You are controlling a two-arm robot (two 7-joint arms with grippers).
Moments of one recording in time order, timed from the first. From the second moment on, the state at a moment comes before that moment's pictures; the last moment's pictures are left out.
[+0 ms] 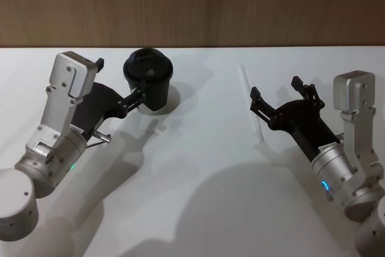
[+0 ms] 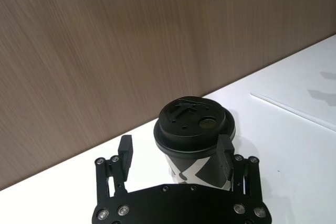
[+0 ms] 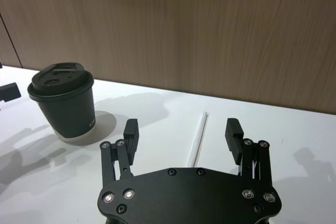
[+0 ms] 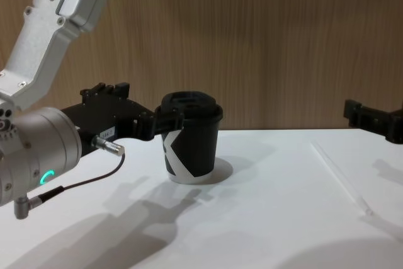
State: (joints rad) left arm -0.24 0.38 0.45 -1.63 -0.20 0.01 -0.01; right arm -0.01 0.34 -0.23 -1.77 0.29 0.03 0.07
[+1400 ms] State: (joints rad) left arm -0.24 0.38 0.45 -1.63 -0.20 0.01 -0.01; right arm -0.01 0.34 -0.23 -1.77 0.29 0.03 0.07
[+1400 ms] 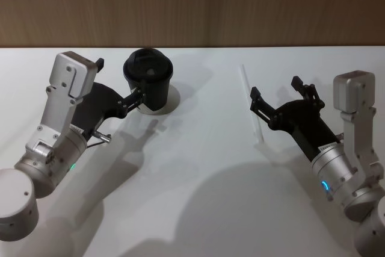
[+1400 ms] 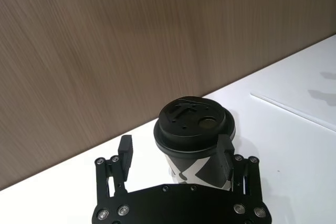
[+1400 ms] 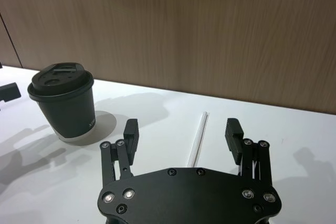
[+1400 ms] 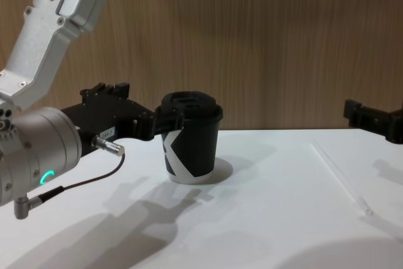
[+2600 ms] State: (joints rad) left arm -0.24 0.38 0.45 -1.63 -0.20 0.01 -0.01; right arm 0.10 0.35 -0.26 -1.68 0.25 0.26 0.10
